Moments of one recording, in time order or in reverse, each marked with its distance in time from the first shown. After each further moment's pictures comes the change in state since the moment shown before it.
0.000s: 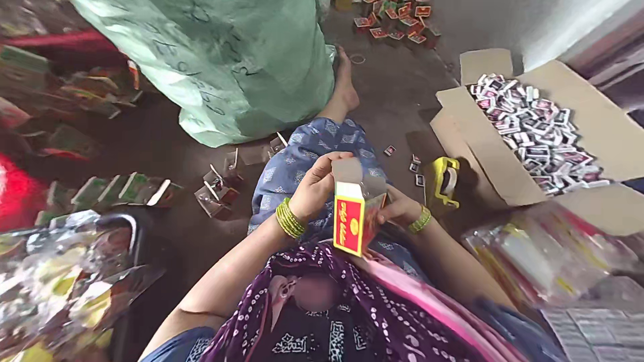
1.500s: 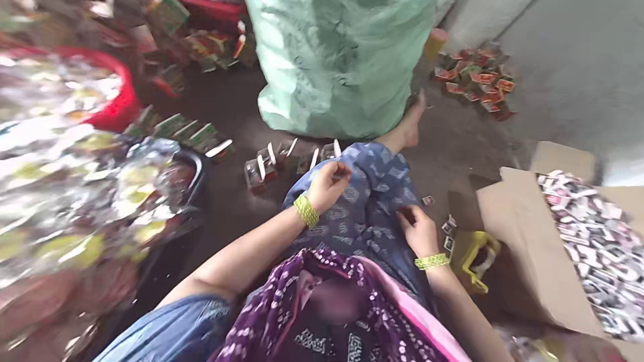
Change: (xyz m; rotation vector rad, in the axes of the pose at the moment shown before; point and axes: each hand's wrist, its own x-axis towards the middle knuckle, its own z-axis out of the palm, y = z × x) left_hand -0.024 -0.022 -0.090 0.584 0.506 0.060; right_hand 0.032 0.039 -0.053 -1.423 0.579 0.153
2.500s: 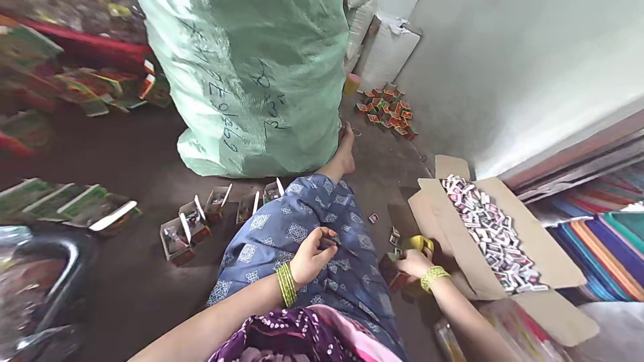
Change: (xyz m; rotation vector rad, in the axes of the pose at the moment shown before) left_hand -0.026 -0.008 0.083 -0.394 -0.384 -0.155; right_hand -0.016 0.076 -0.104 -0.366 -0.469 0.917
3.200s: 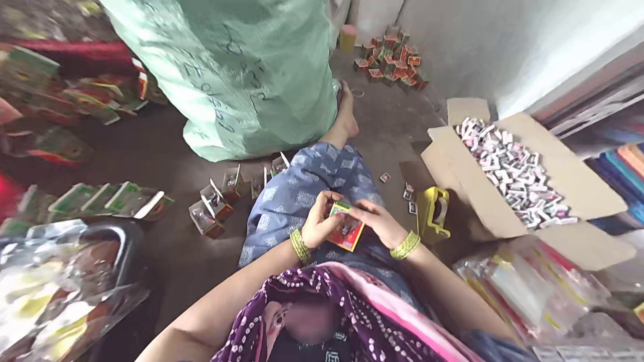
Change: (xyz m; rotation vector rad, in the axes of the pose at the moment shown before) left_hand -0.008 -0.001 0.002 -0.010 -0.074 0.245; right_hand -0.109 -0.113 0.050 0.981 -0.190 -0.732
